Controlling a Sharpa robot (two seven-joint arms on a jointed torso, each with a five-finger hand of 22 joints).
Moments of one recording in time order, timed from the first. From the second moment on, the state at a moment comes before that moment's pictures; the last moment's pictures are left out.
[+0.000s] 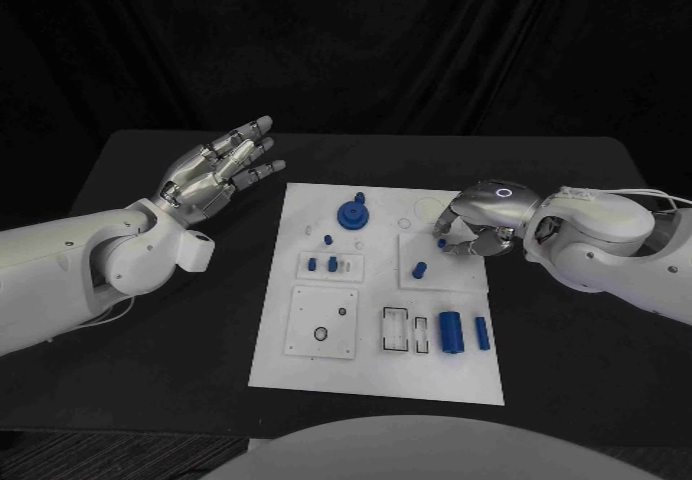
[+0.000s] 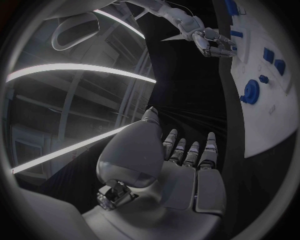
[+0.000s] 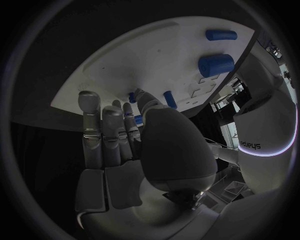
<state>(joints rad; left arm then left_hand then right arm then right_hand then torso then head) 1.29 -0.95 -0.21 1.44 -0.12 0.16 0.68 1.36 0.16 -0.22 0.29 0.37 0.32 -0.03 0.04 0.04 0.05 -0.01 0.12 0.02 0.02 0.12 0.01 0.00 0.16 0.13 0.23 0.05 0.37 1.32 -1.04 -0.21 1.69 -1.78 -0.22 -0.02 1.44 -0.14 0.19 0.18 0.26 0.97 0.12 0.11 0.13 0.97 0.10 0.23 0.21 1.40 0.01 0.99 0.97 0.16 1.36 0.11 0.61 1.28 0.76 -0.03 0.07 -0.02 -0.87</state>
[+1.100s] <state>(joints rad) 1.28 -0.94 -0.21 1.42 -0.12 0.18 0.68 1.44 0.17 -0.21 0.25 0.46 0.38 0.04 0.04 0.04 0.04 0.00 0.12 0.02 0.05 0.15 0.02 0.02 0.16 0.19 0.27 0.07 0.40 1.30 -1.01 -0.21 1.66 -1.78 -0.25 0.02 1.49 -0.14 0.31 0.13 0.30 1.06 0.13 0.13 0.16 1.13 0.07 0.22 0.16 1.41 -0.01 0.99 0.95 0.16 1.37 0.09 0.63 1.31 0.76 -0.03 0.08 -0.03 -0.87</state>
